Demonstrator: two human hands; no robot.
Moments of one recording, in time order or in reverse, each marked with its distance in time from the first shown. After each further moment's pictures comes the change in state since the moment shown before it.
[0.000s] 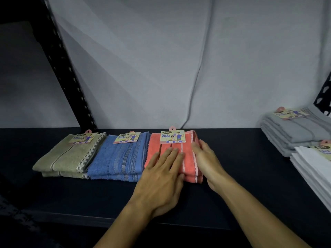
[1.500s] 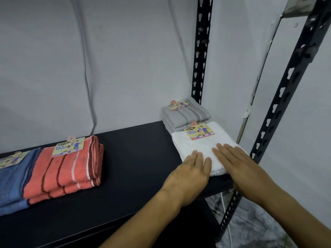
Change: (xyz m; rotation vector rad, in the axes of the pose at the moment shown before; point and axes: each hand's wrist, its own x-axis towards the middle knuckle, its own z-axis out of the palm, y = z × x) left_hand 0.100 0.275 0.012 0.007 -0.087 0.629; right_hand -0.147 0.065 -0.327 -1.664 0.374 -0.523
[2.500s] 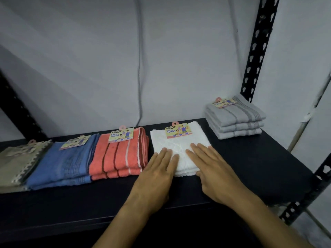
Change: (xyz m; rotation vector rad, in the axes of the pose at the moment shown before) left_hand -0.144 -0.092 0.000 -0.094 -0.024 -0.458; right_hand 0.087 -0.152 0.018 0.329 0.109 -0.211
